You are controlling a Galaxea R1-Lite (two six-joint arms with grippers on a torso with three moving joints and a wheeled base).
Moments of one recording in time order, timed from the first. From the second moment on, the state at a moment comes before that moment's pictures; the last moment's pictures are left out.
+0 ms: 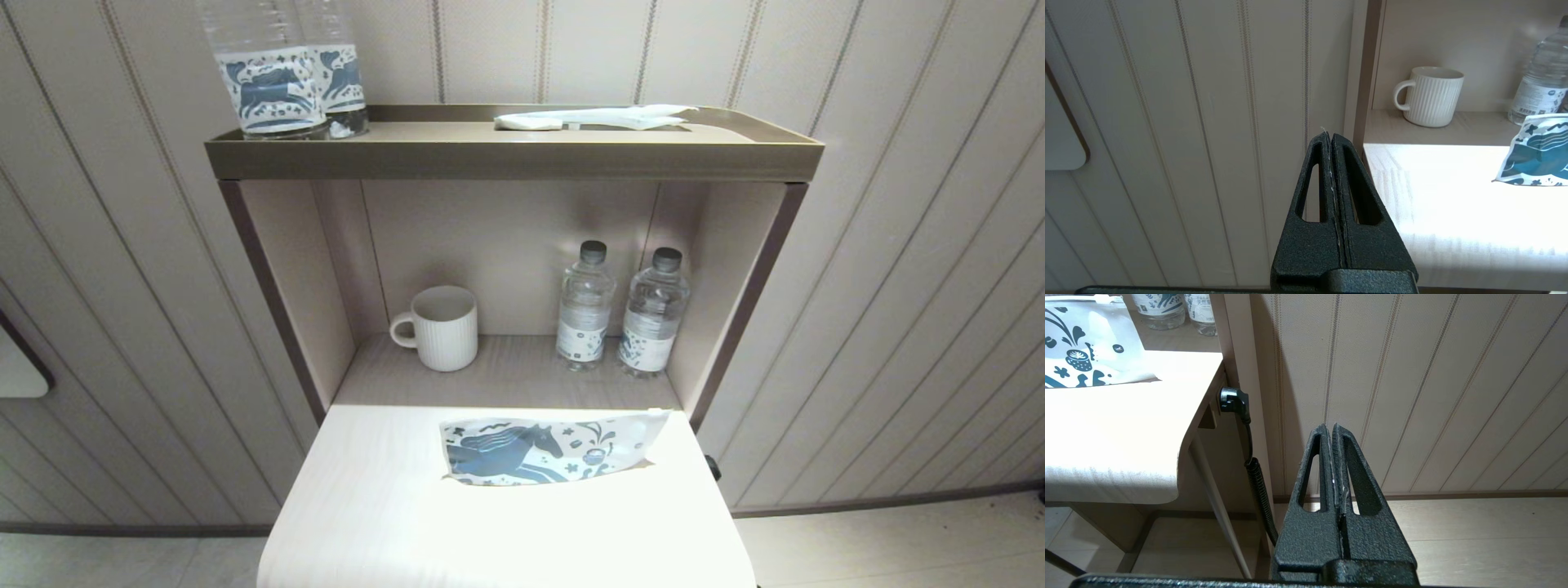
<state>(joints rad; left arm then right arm) 0.00 0.00 0.00 -0.23 -0.02 0.00 0.00 0.00 0.00 0.00 -0.02 0.01</state>
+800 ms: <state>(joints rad) 0.00 0.00 0.00 -0.23 -0.02 0.00 0.00 0.00 0.00 0.00 -0.02 0.01</state>
